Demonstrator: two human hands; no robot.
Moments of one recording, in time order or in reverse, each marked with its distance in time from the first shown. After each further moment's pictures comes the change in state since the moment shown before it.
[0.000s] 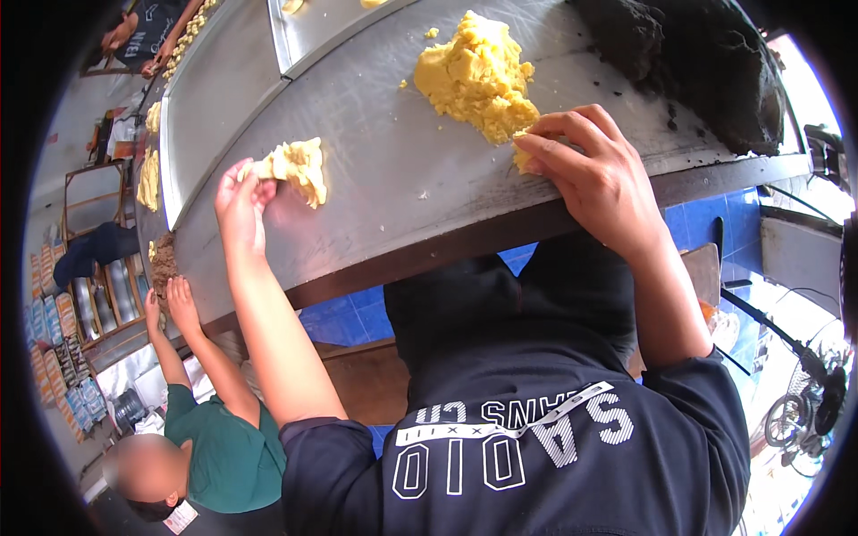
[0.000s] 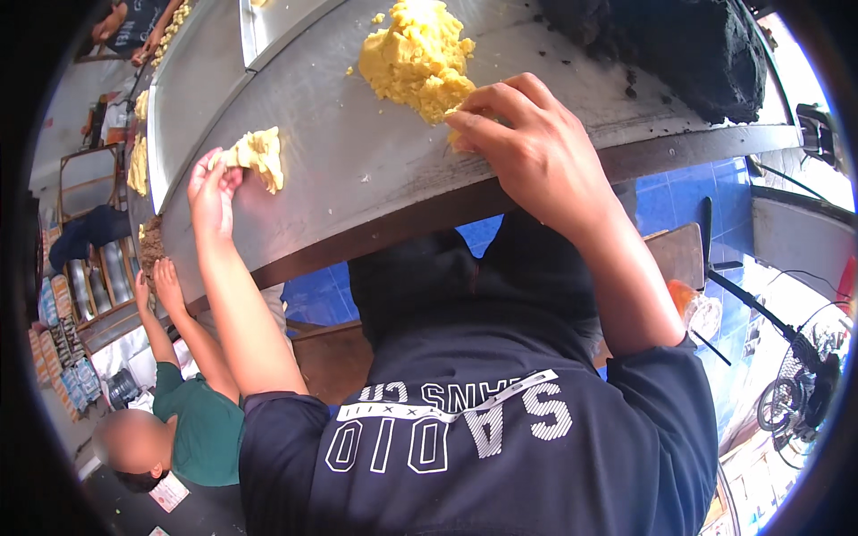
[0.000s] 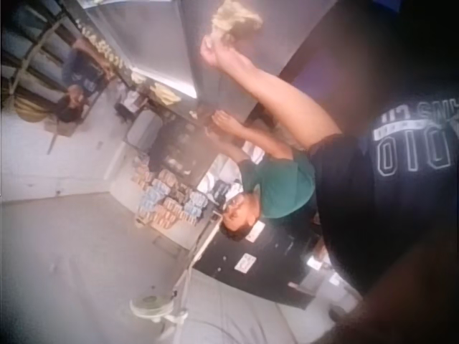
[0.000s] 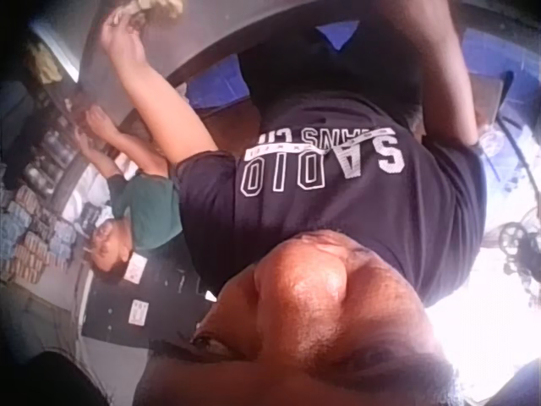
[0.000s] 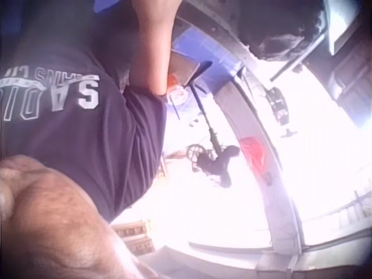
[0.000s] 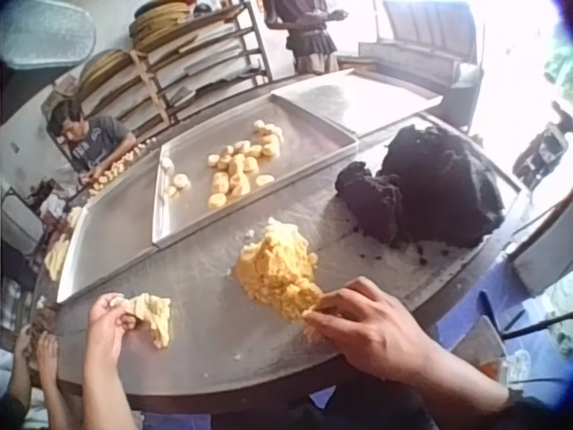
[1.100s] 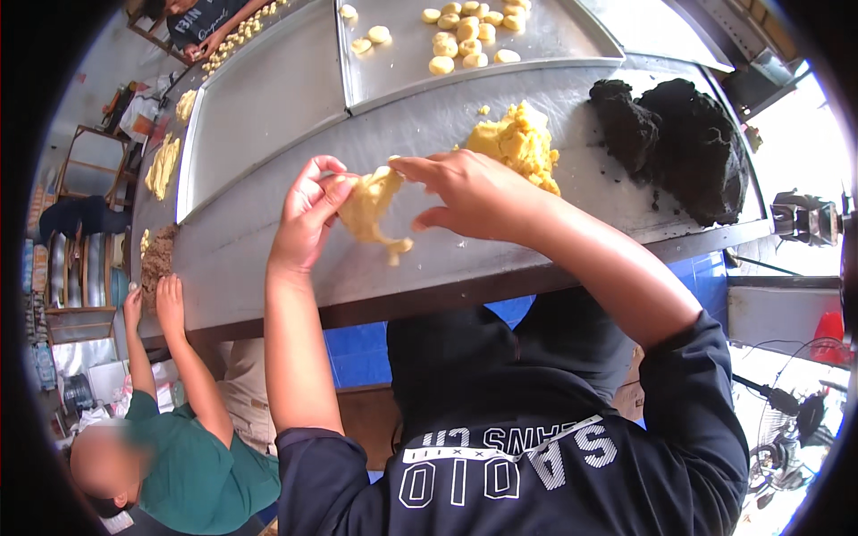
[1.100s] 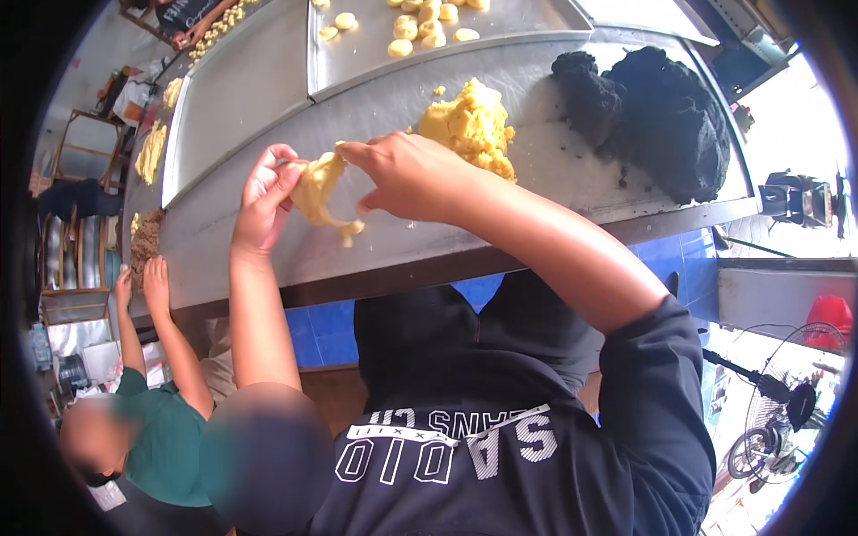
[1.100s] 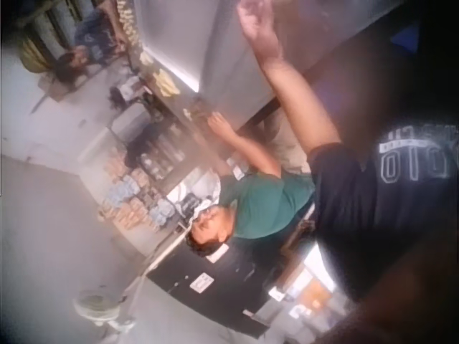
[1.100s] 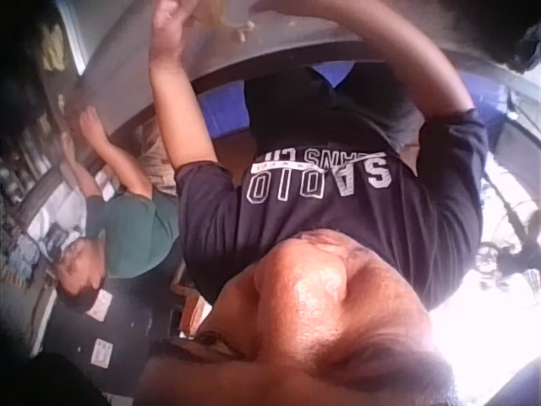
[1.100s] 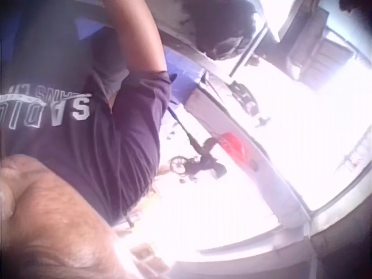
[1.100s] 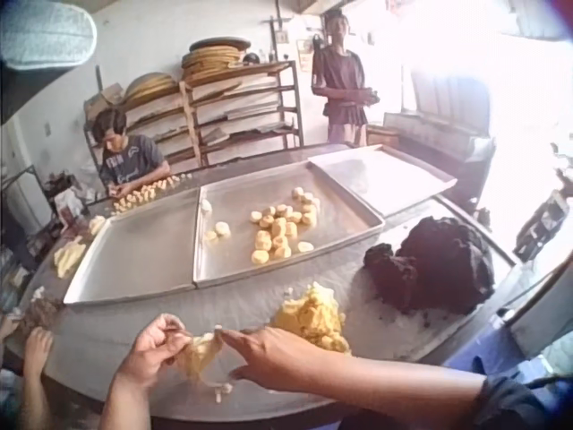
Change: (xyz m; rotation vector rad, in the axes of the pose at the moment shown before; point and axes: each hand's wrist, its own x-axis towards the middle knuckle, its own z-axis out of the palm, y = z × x) left_hand -0.034 0.028 0.031 -0.207 -0.678 0.024; right_hand 0.141 -0.081 0.061 0.237 -0.428 -0.101
